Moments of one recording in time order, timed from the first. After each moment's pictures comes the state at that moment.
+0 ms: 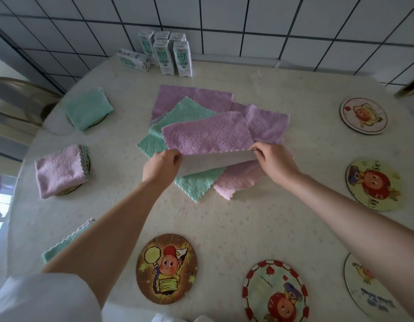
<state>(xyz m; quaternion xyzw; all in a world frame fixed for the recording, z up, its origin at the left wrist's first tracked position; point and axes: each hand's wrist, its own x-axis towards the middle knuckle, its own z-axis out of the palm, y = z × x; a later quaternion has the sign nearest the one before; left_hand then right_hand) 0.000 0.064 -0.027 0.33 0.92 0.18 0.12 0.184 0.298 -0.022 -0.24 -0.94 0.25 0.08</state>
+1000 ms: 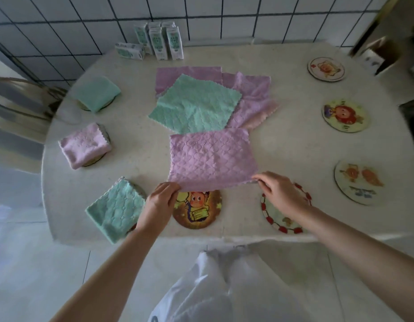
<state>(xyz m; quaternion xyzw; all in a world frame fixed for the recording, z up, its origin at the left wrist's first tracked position) 0.125 -0.169 -0.038 0.49 0.80 0.34 0.06 0.357 0.070 -0.037 -0.21 -0.93 0.27 0.16</state>
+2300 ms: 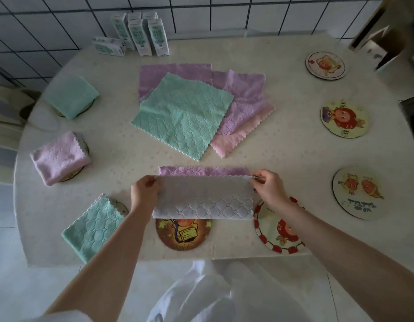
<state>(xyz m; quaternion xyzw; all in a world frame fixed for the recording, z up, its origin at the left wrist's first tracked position) 0.073 -0.088 -0.070 0.05 0.87 0.42 0.26 0.316 0.119 -0.076 -0.53 -0.72 0.43 0.09</state>
